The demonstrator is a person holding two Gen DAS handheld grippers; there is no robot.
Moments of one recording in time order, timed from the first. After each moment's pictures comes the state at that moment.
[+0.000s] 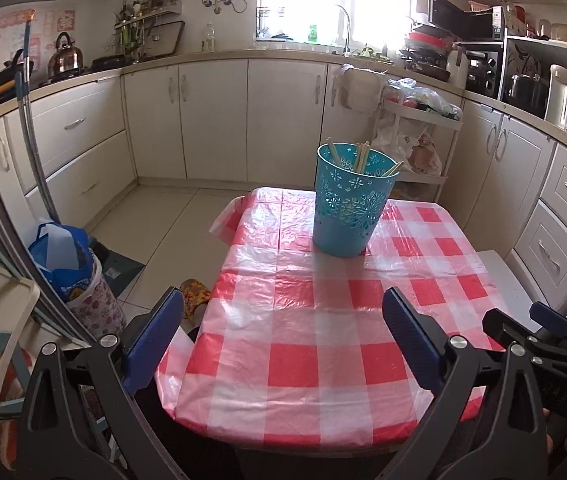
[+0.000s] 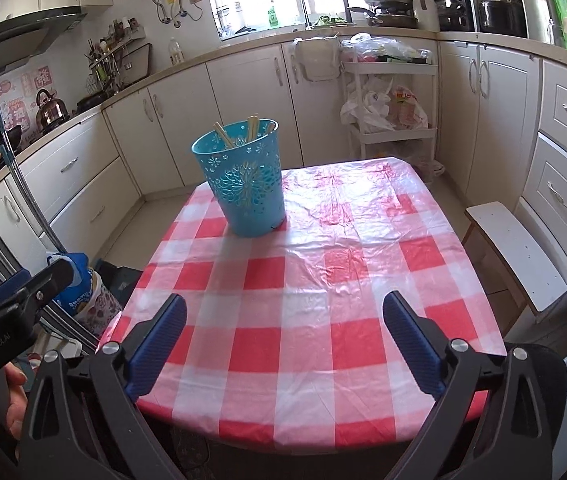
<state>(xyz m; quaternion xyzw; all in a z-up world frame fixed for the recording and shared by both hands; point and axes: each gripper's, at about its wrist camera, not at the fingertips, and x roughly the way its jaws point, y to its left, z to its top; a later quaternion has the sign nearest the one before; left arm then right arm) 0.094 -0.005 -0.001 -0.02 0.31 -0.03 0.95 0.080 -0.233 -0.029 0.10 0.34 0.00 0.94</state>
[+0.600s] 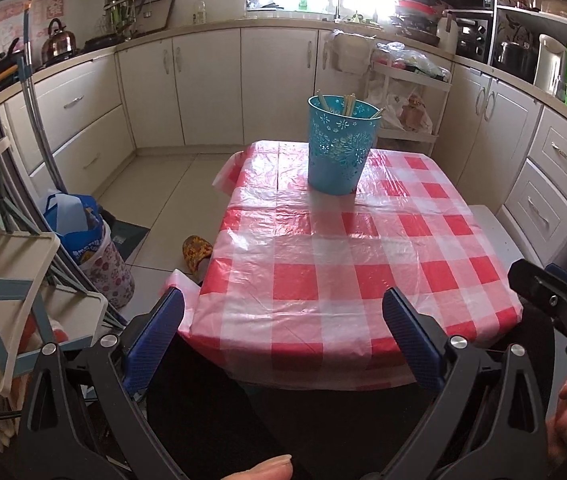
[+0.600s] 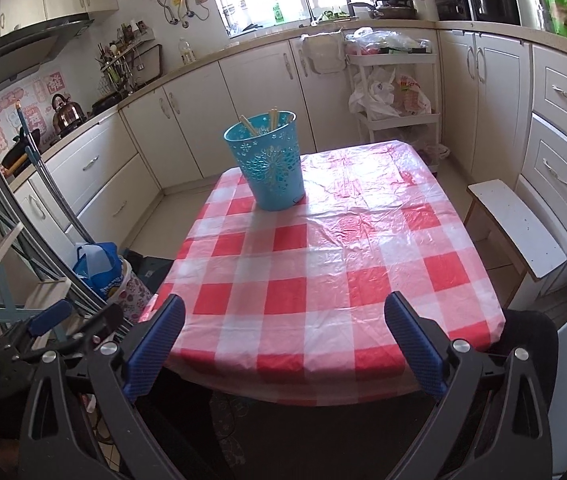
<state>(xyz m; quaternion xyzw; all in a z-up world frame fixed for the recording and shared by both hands) 0.030 -0.002 -0.008 0.01 0.37 -0.03 0.93 0.003 -0.218 -0.006 0.13 0.34 0.02 0.93</state>
